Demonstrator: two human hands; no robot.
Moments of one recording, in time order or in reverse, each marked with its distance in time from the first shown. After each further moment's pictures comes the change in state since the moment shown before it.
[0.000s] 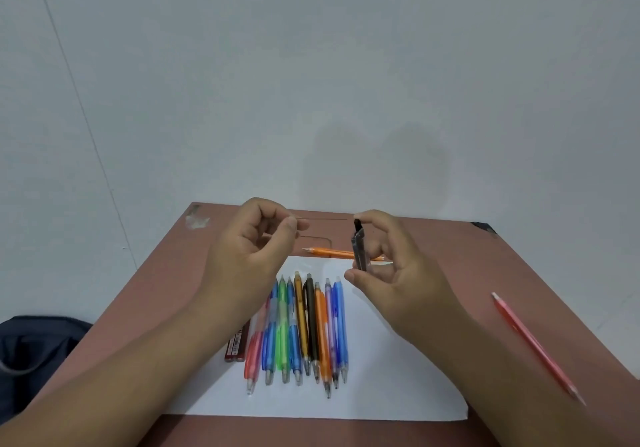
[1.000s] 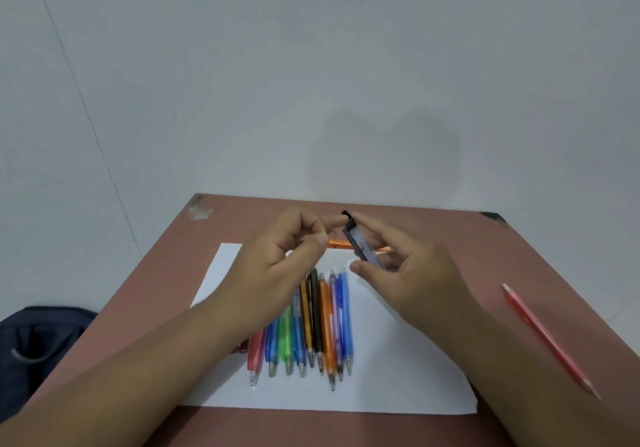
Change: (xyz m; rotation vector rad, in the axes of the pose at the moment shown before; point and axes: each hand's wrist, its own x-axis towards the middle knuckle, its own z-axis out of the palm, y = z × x) left_hand -0.007 -0.007 0.007 -0.058 -0.346 0.039; right_hand 0.003 0.016 -0.004 -0.186 0.033 -0.039
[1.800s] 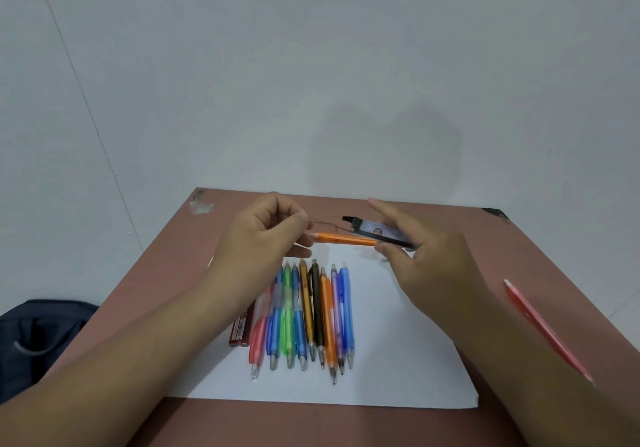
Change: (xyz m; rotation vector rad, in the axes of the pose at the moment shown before) left_hand 0.012 -0.002 -0.009 -0.046 0.228 -0.245; right_hand 0.008 0.013 -0.007 -0.226 0.122 -0.092
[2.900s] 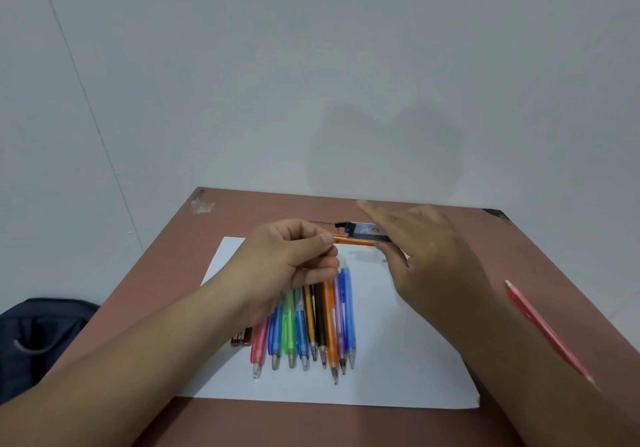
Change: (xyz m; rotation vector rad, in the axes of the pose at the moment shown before) left_hand -0.002 -0.002 0.009 -0.442 -0.220 -0.424; right_hand 0.003 0.011 0.006 -0.391 0.219 -0.474
